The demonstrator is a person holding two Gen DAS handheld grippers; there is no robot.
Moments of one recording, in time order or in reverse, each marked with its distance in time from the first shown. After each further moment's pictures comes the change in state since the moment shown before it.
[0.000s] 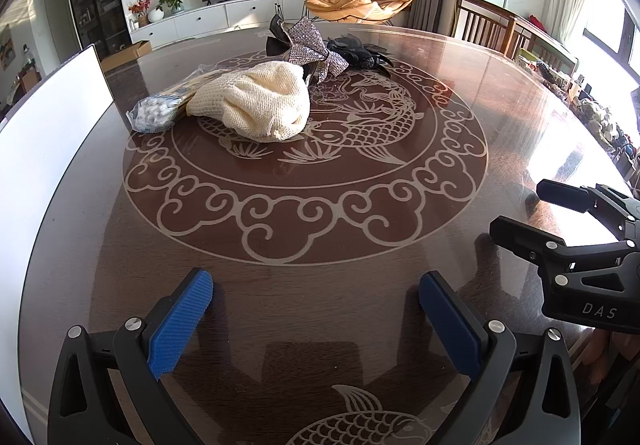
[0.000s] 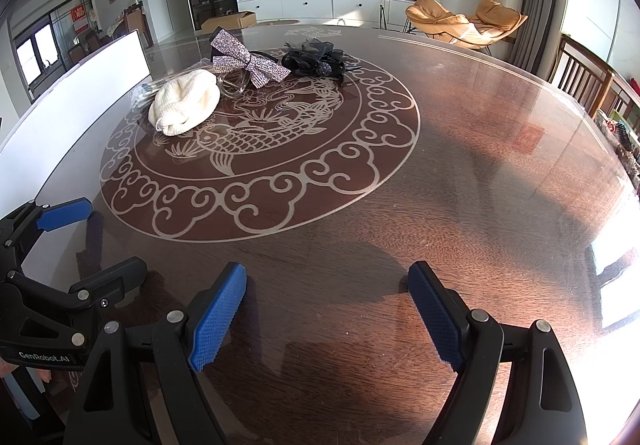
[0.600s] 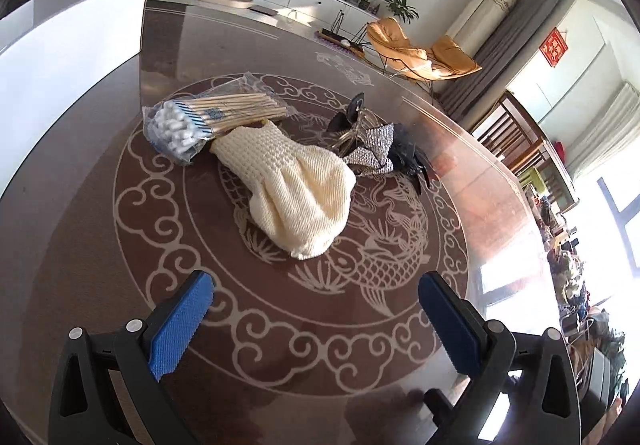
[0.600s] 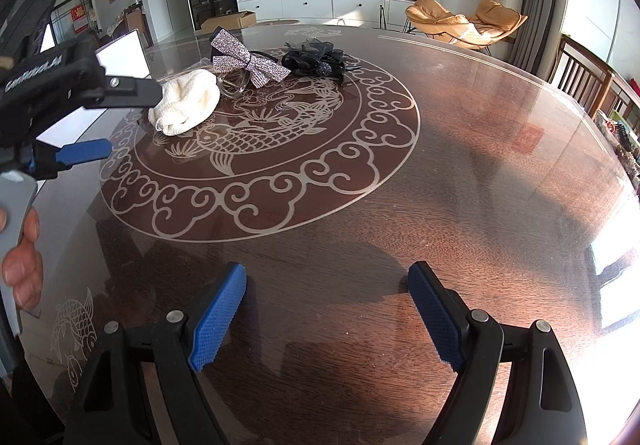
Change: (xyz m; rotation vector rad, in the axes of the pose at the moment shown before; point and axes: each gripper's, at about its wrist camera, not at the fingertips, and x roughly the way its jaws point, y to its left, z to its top) left arm 0.022 0.064 0.086 -0.475 0.000 -0.158; right arm 0.000 0.000 0.000 0.000 0.000 0.000
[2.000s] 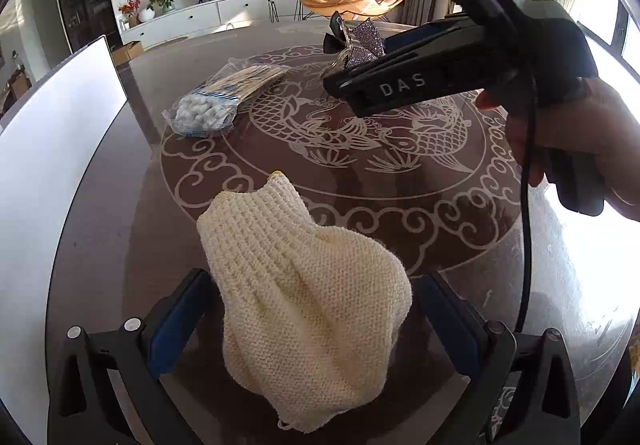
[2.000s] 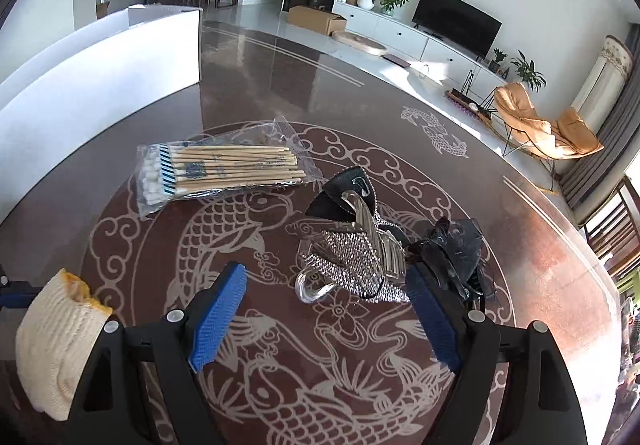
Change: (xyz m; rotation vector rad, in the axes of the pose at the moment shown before) left arm -0.024 0.036 -0.060 0.508 0.030 0.129; right arm 0.100 0.112 0.164 -0.437 -0.042 0.020
